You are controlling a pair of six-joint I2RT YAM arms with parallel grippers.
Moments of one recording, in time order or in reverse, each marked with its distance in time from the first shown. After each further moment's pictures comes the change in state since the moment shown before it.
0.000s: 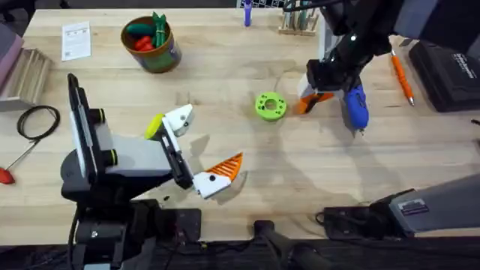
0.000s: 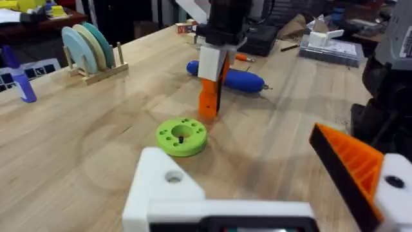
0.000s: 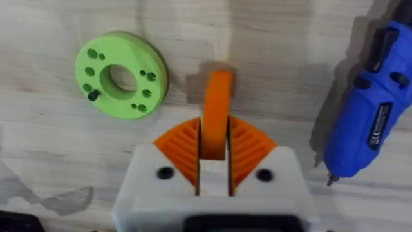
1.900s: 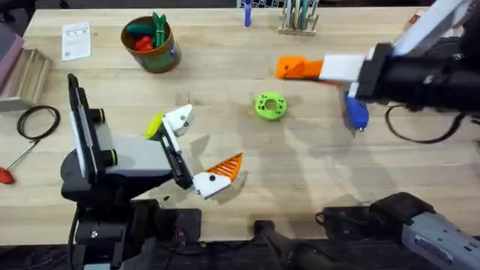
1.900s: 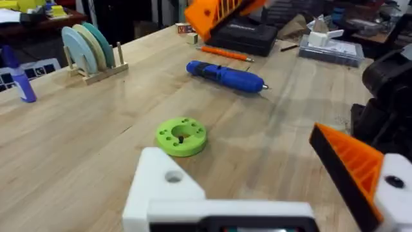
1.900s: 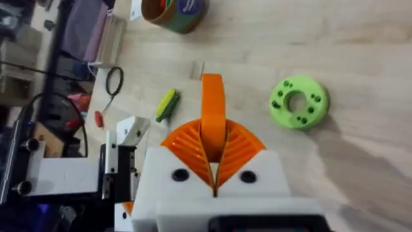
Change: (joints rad) left arm 0.000 0.000 0.000 0.000 0.000 0.000; right arm 0.000 -0.809 -0.395 0.443 -0.425 0.267
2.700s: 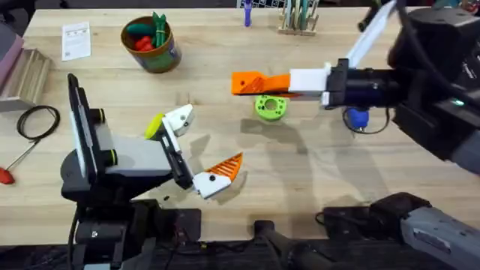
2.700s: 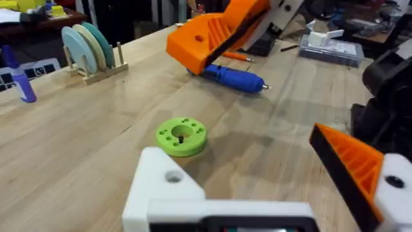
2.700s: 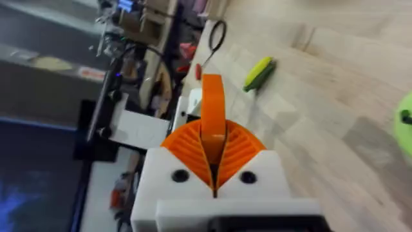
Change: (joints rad) left arm 0.000 0.000 0.000 0.000 0.000 0.000; right arm -0.001 0.182 -0.273 0.665 -0.522 0.221
